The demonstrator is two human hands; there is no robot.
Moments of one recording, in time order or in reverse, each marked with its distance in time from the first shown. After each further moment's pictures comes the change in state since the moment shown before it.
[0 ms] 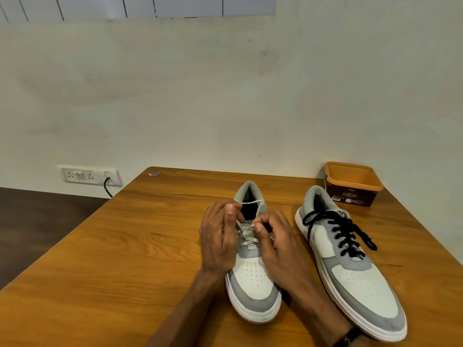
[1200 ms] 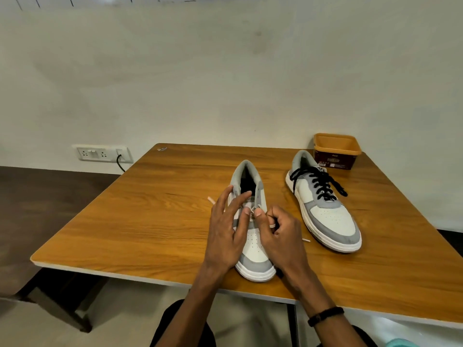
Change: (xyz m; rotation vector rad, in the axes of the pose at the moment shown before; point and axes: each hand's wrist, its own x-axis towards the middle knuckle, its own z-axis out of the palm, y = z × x) left_hand -0.096 0.056 -0.050 0.116 -0.291 -0.136; right_hand -0.095 -0.036 -0.010 0.197 0.155 0.114
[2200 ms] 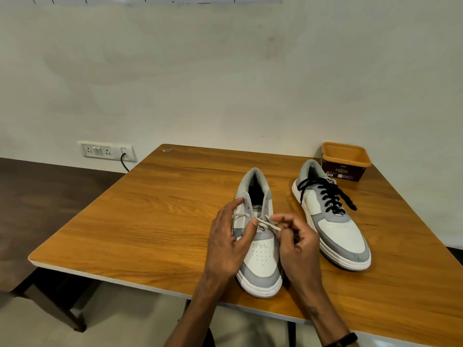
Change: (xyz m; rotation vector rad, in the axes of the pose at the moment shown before) left_hand -0.001 -0.002 -0.004 -0.089 0.030 -0.138; right_hand -0.002 0.000 -0.013 0.174 0.061 0.105
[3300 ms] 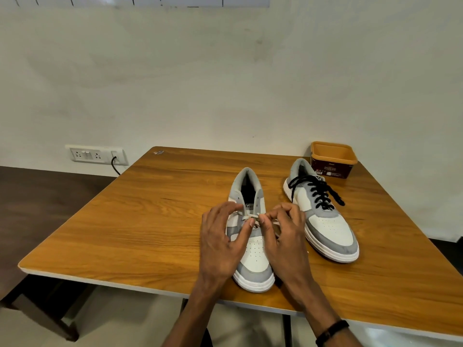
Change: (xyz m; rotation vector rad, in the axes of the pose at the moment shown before) left_hand -0.003 0.008 -0.002 0.171 0.126 0.189; right_hand 0.008 0.007 0.008 -0.454 0.024 -0.222
